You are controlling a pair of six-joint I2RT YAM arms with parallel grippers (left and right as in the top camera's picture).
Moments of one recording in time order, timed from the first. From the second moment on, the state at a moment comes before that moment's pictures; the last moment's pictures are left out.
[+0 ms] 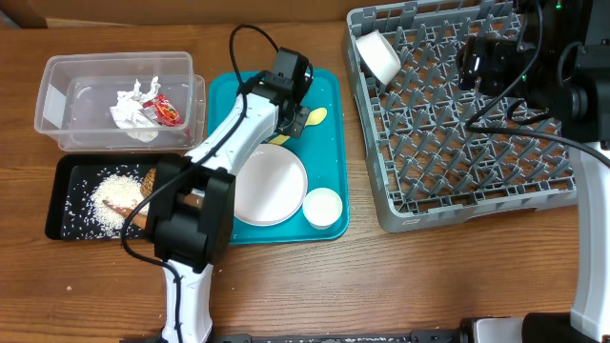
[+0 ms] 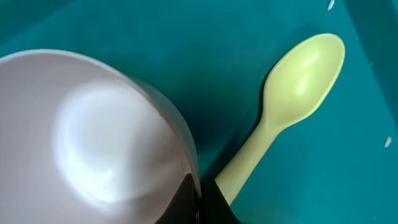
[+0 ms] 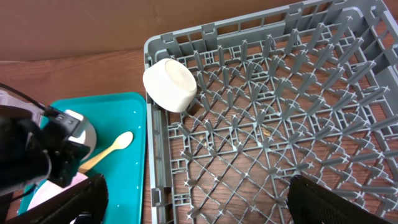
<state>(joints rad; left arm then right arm) -0.38 2.16 1.67 -0.70 -0.11 0.04 0.01 1.55 1.93 -1.17 -0.12 0.12</state>
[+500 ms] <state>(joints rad) -0.31 2.16 1.89 -0.96 -0.07 -0.12 0.02 1.55 1.93 -1.02 -0.31 0.15</state>
